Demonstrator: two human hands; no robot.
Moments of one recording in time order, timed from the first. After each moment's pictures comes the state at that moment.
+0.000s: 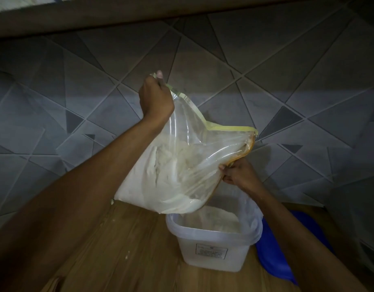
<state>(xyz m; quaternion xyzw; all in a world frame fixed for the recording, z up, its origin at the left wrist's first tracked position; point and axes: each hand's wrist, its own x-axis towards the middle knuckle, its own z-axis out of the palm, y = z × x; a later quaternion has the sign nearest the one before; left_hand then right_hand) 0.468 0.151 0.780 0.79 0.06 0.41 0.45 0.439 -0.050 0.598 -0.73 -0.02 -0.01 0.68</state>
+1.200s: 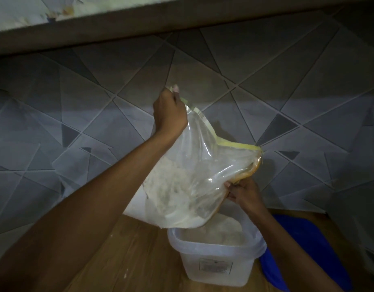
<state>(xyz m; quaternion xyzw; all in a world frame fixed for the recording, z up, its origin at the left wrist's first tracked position) 0.470 0.121 0.775 0.82 0.00 0.39 0.43 0.441 -0.060 0.551 -0.67 0.00 -0.07 0.74</state>
